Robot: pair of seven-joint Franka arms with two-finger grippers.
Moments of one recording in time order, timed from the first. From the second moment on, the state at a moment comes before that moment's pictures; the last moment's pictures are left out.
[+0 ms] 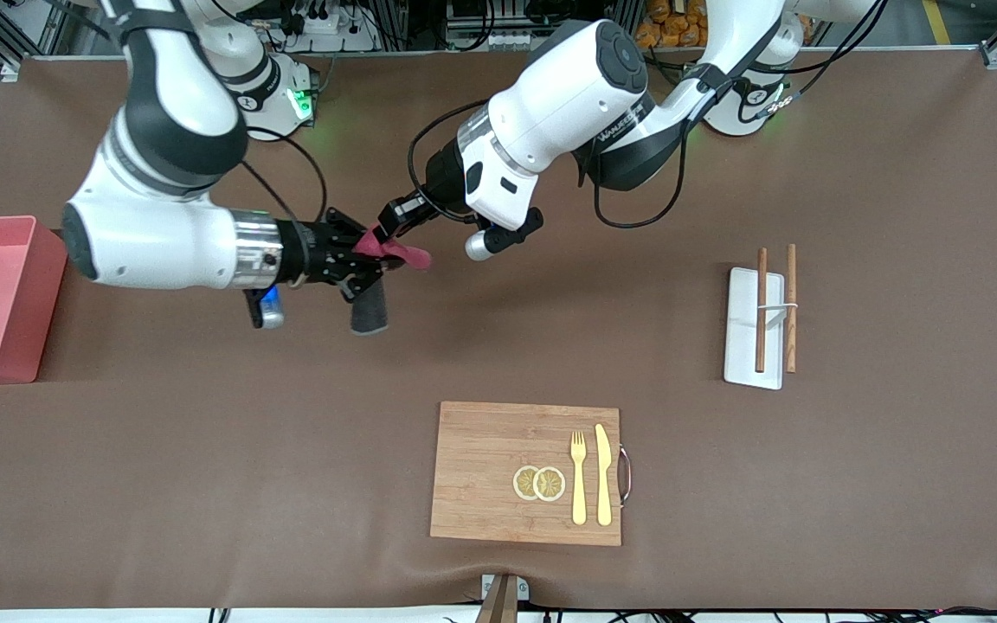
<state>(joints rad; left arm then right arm) -0.38 0.47 -0.57 -1.42 -0.31 2.52 -1.35 0.32 0.27 -0.03 -1.65 0.81 1.73 1.27</state>
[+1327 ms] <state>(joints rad) 0.20 0.22 -0.56 -1.42 -0.08 1.73 -0.87 0.25 0.47 -0.05 -1.91 0.13 2.17 0.68</state>
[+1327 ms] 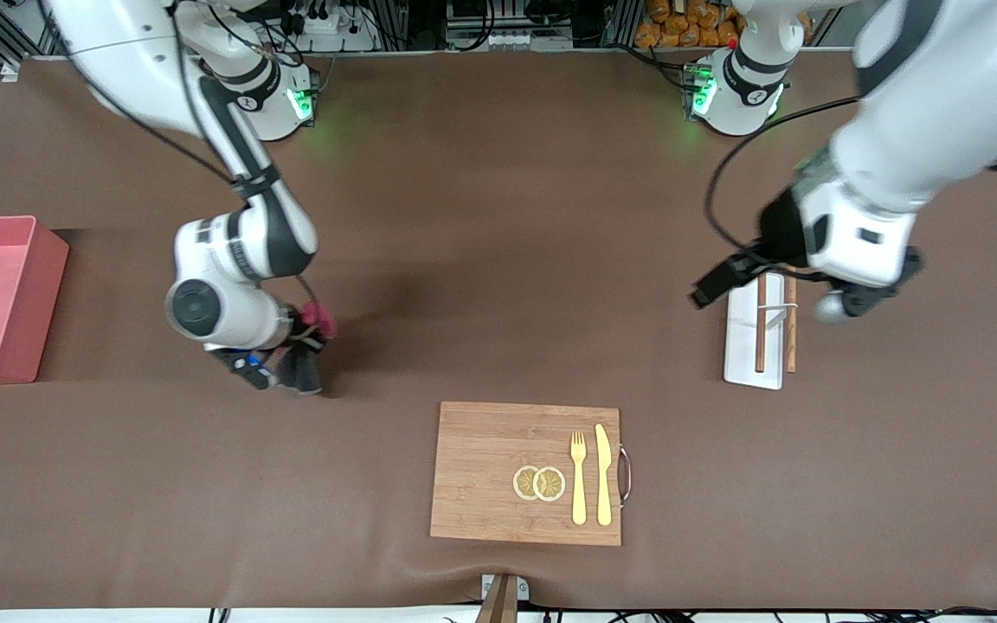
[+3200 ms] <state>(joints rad) -0.17 -0.01 0.05 -1.49 0.03 1.42 -0.01 0.23 0.43 -0.03 -1.90 0.20 2.10 0.51</state>
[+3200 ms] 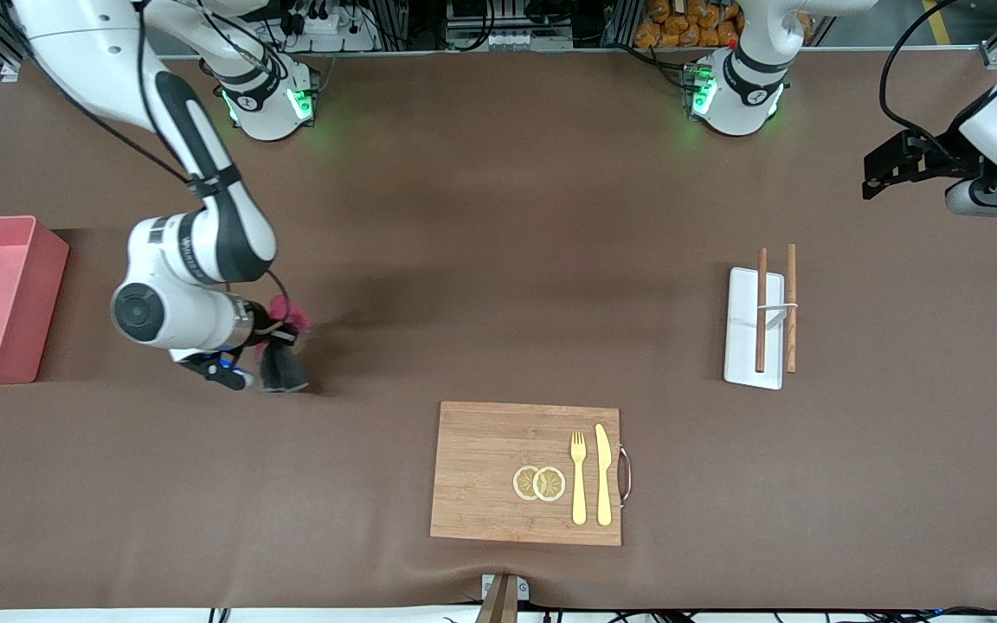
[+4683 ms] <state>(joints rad) -0.08 -0.02 -0.06 -1.51 0.05 1.41 0.07 -0.57 0.33 -0.10 -1.65 -0.17 1.94 -1.02</state>
